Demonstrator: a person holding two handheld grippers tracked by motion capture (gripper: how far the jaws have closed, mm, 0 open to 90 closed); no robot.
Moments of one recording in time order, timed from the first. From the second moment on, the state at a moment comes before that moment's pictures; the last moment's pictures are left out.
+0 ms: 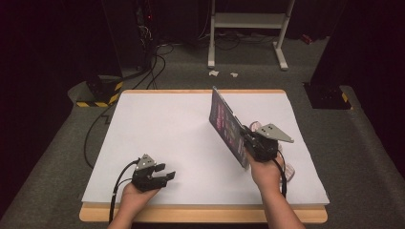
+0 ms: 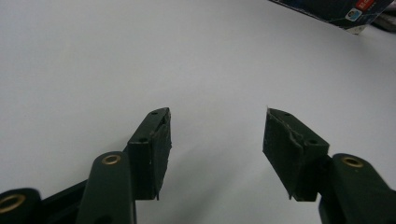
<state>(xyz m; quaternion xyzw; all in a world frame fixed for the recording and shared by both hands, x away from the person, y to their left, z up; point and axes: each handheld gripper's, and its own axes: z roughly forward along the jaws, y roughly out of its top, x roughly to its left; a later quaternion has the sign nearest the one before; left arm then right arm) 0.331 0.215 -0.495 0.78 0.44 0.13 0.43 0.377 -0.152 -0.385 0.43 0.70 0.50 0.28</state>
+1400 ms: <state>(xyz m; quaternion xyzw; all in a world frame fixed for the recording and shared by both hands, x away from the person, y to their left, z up) 0.332 0.215 -0.496 0.78 0.43 0.13 0.43 0.348 -0.056 -0.445 0.36 0.78 0.47 0.20</state>
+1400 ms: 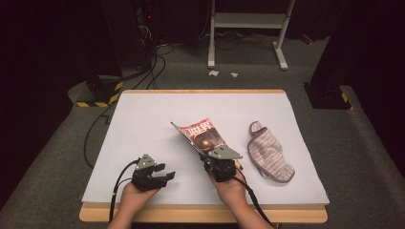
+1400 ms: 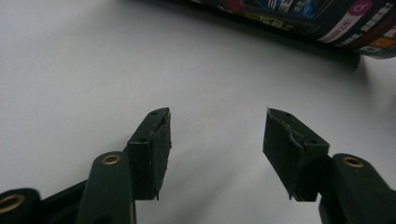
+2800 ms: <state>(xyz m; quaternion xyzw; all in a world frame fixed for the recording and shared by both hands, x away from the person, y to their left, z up) 0.331 0.208 -0.499 0.79 0.43 0.13 0.42 0.342 -0.064 -0.468 0.36 0.79 0.47 0.16</state>
